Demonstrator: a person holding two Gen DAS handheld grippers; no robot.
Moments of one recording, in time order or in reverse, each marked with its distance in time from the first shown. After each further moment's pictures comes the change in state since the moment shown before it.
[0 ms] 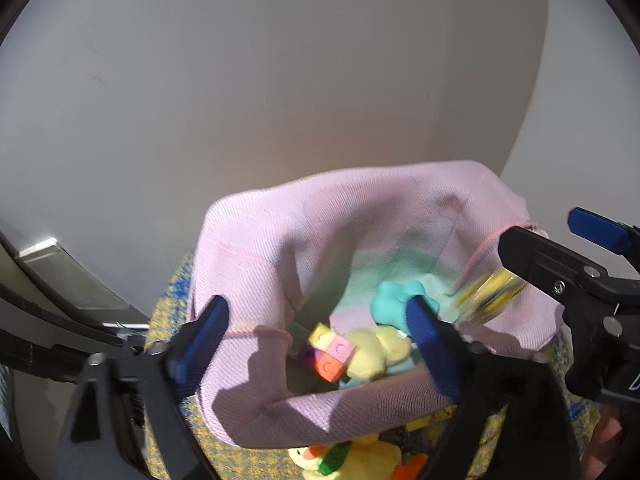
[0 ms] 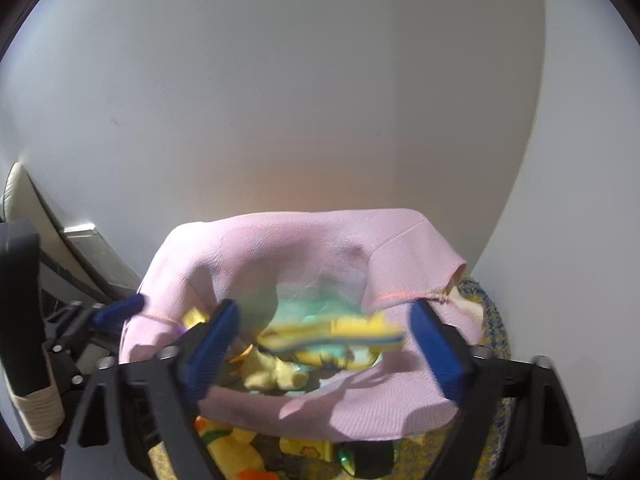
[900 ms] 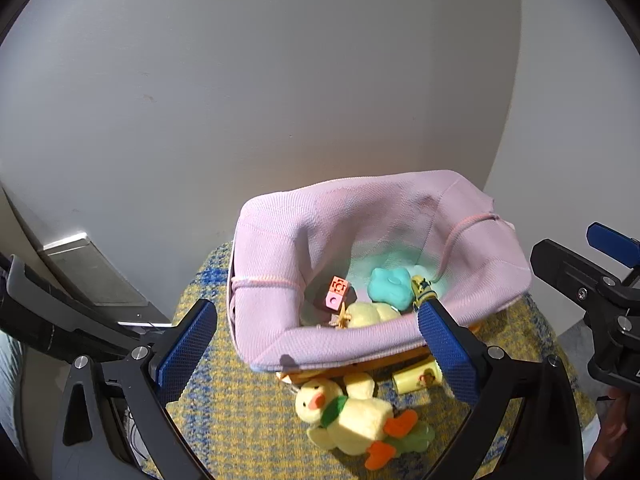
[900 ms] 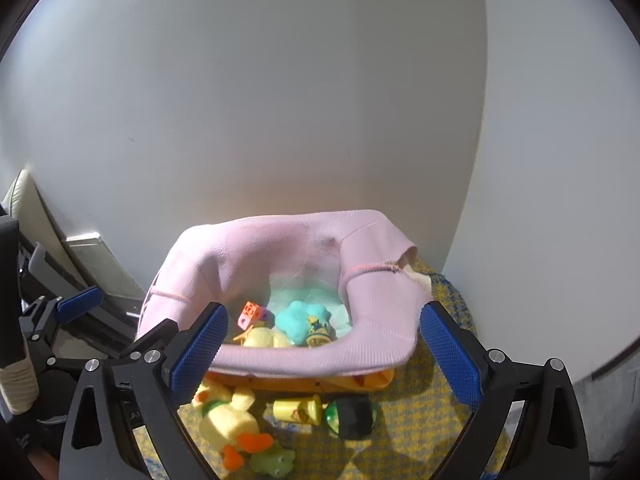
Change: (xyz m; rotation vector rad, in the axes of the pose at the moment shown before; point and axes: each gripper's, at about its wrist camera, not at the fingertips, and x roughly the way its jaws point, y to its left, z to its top) left arm -0.076 -0.002 -0.035 -0.008 -0.067 0.027; right arm -0.077 -0.007 -0.043 0.017 -0.087 -0.039
